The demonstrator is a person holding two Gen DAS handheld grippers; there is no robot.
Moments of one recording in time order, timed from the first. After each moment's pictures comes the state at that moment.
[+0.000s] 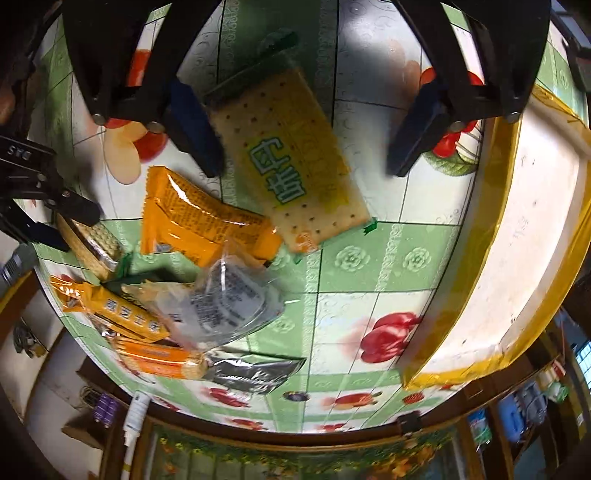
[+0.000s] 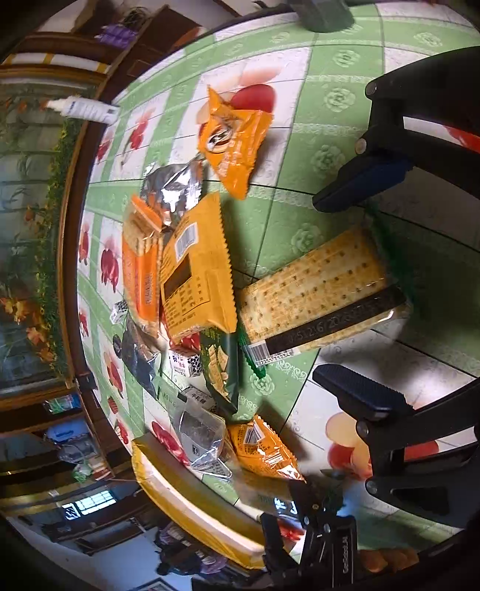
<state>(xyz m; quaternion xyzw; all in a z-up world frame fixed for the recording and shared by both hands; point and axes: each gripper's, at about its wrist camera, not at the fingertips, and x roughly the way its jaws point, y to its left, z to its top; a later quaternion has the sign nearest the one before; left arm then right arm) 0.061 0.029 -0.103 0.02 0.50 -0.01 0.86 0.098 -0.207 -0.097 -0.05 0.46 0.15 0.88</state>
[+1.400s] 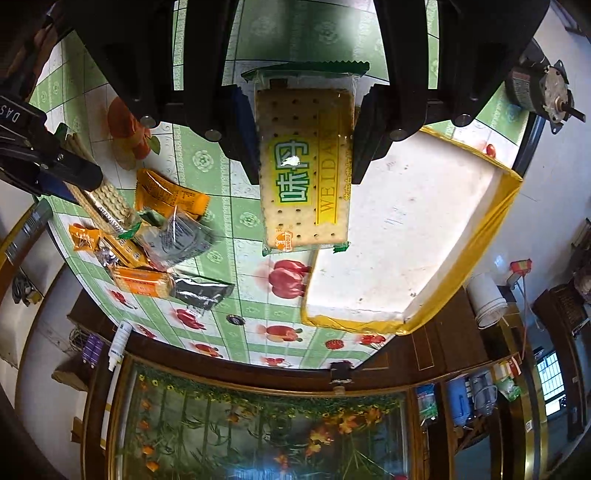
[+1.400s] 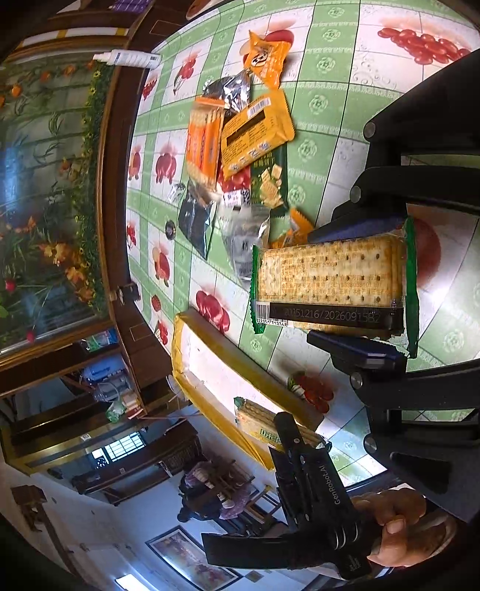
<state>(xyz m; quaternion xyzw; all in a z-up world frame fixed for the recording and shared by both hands) 0.006 0.109 -0.032 -0.03 0.41 0.03 0.91 0.030 -0.116 -0.026 0.02 0.39 0.26 0.88</state>
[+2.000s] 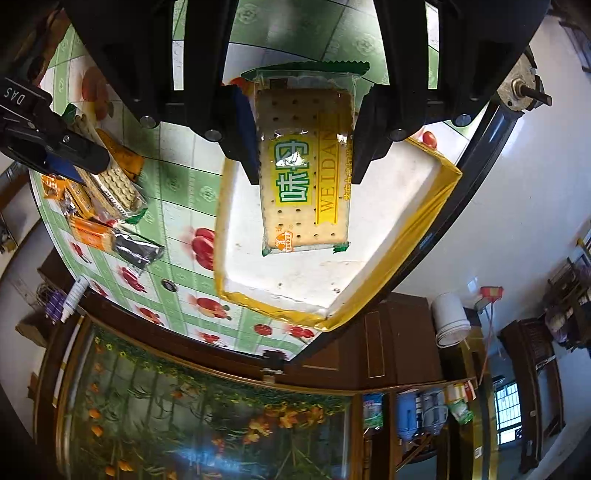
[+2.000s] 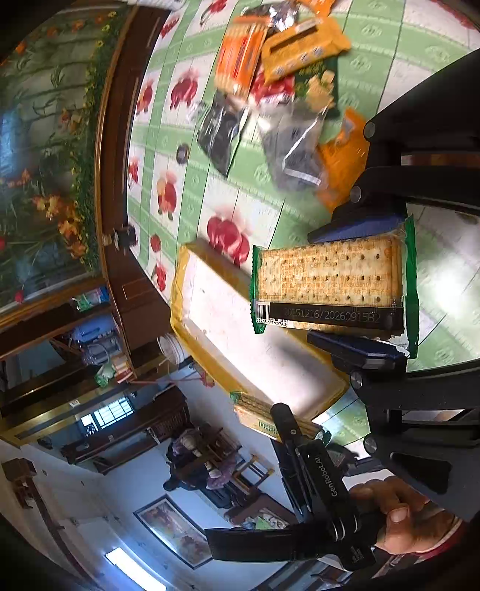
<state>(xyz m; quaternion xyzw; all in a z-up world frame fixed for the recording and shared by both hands) 0.015 0.191 -0.031 -0.08 0.40 0.10 0.91 0.067 -0.031 -0.024 0.02 0.40 0.33 0.86</state>
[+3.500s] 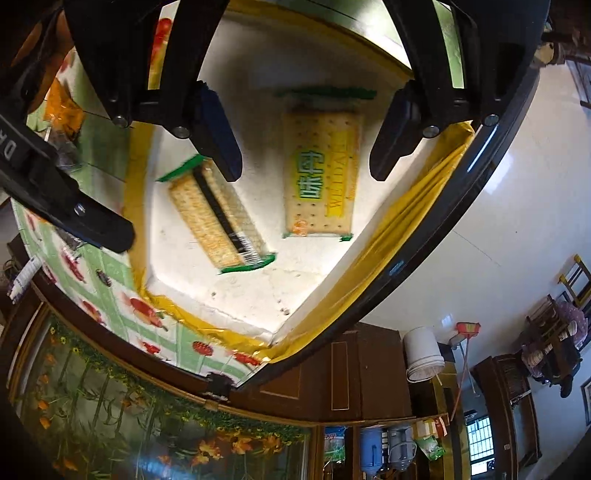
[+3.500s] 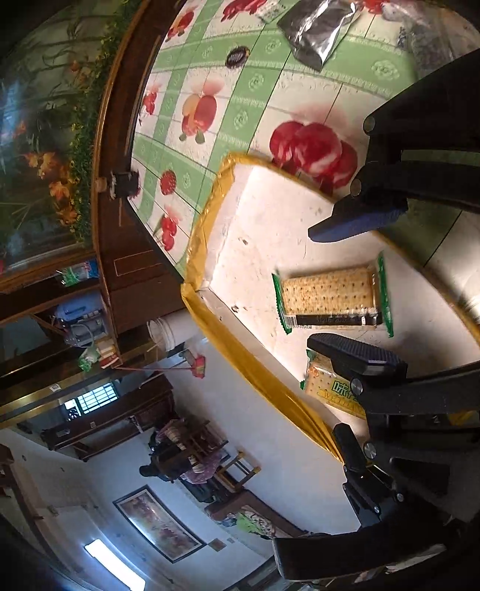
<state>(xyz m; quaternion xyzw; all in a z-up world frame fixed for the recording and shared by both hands) 0.058 0.231 -0.068 -0.12 0.44 0.16 0.88 0.154 0.091 -0.045 -0.01 0.39 0.35 0.85</state>
